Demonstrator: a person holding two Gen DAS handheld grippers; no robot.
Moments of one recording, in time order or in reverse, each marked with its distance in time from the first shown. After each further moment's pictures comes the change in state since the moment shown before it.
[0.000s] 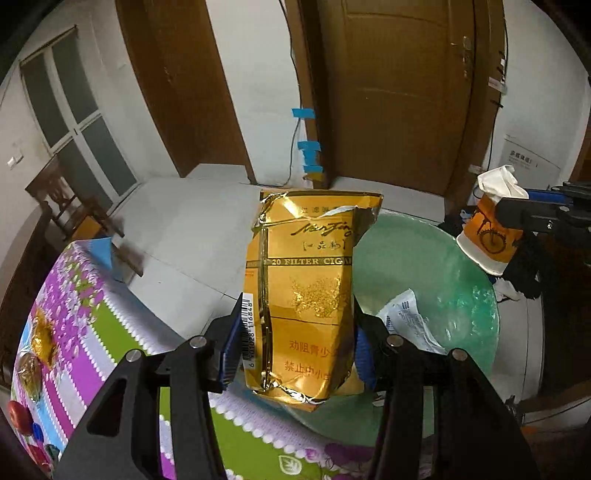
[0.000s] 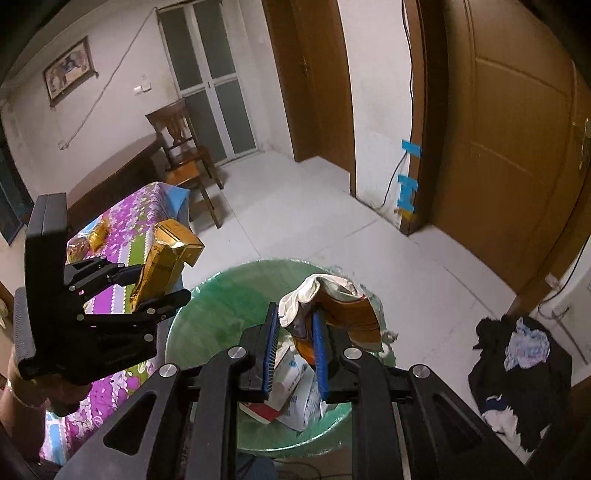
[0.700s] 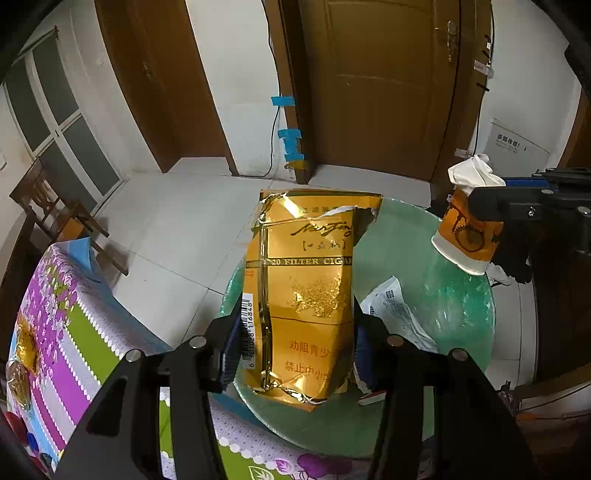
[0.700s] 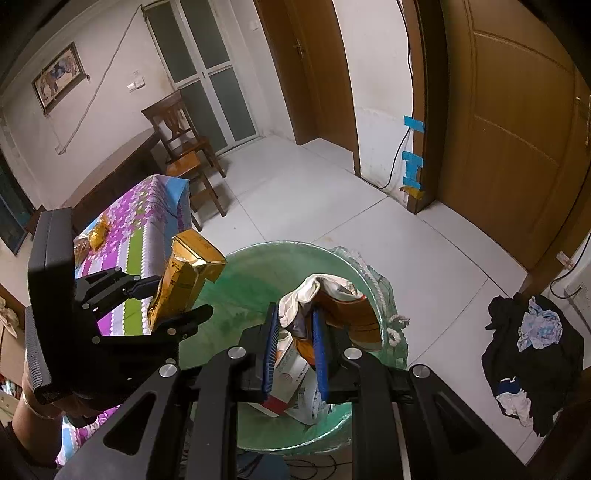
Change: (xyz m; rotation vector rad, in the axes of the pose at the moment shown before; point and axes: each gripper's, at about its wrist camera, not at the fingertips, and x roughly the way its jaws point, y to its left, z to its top) left arm 0.020 -0.016 -0.001 0.038 0.040 -0.053; right arm 0.026 0.002 -0.001 0.047 0.065 0.036
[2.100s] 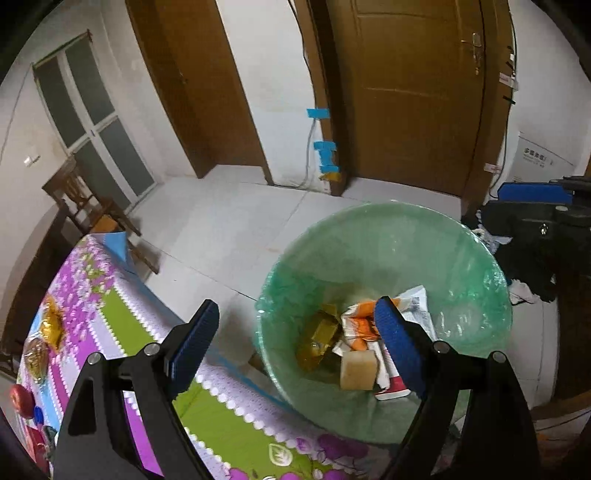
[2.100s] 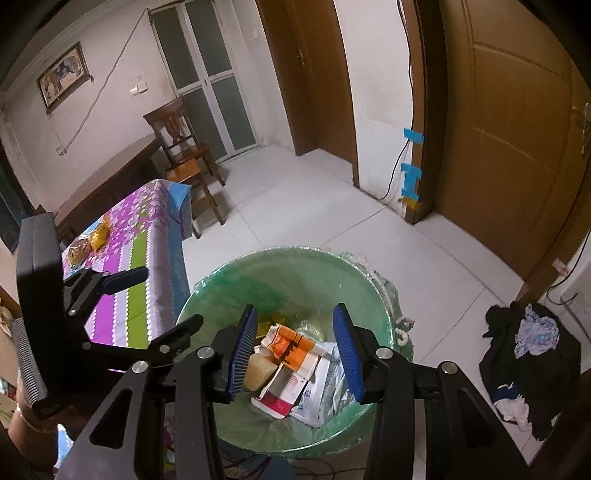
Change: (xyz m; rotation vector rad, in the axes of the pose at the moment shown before) left arm -0.024 0.002 -0.017 -0.054 -0.063 0.153; right arm -0.007 0.018 -0.013 -0.026 -0.064 -0.027
